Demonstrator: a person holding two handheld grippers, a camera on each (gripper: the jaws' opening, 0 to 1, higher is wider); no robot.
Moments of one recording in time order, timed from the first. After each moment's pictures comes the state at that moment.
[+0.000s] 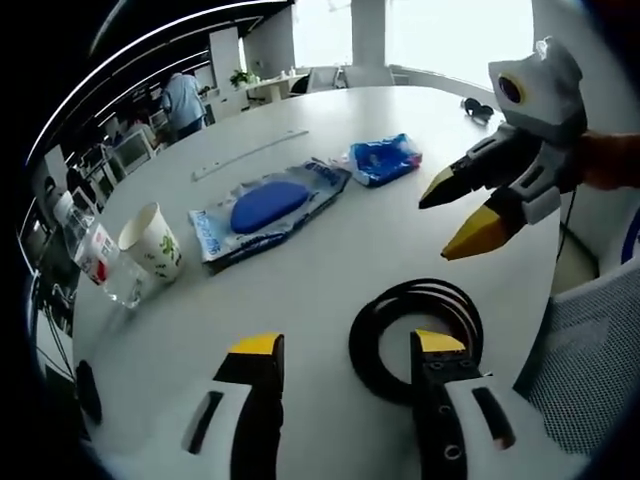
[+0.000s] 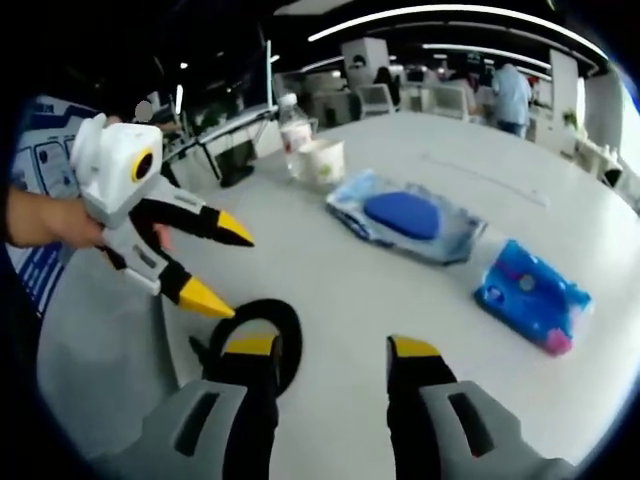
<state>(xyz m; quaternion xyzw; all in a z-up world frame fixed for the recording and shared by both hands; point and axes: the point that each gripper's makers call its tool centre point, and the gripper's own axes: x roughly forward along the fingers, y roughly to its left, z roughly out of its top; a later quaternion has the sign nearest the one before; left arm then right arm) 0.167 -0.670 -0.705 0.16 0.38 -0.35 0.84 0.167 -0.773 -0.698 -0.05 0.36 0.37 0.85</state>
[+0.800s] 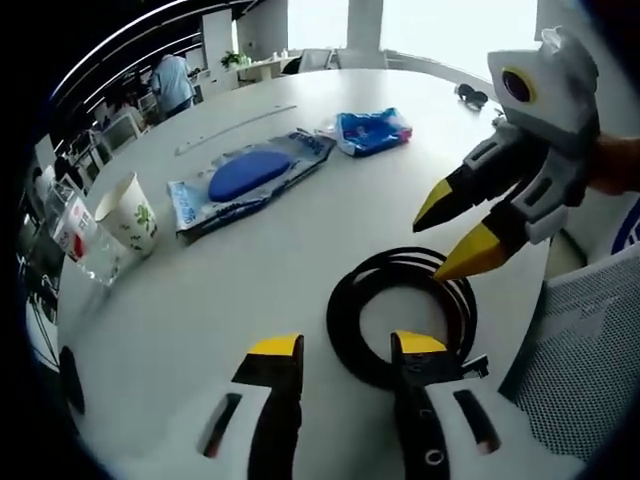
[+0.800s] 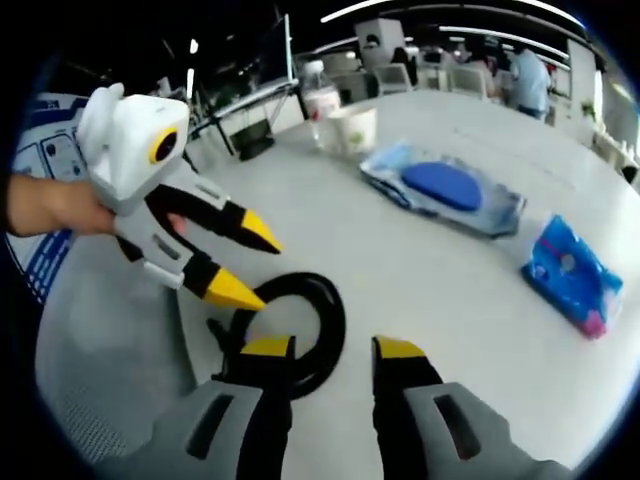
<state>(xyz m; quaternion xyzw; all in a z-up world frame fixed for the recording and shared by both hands) 0.149 -0.671 -0.731 0.15 0.42 -0.36 0.82 0.140 -0.748 -0.723 -0.06 0.40 0.40 0.82</state>
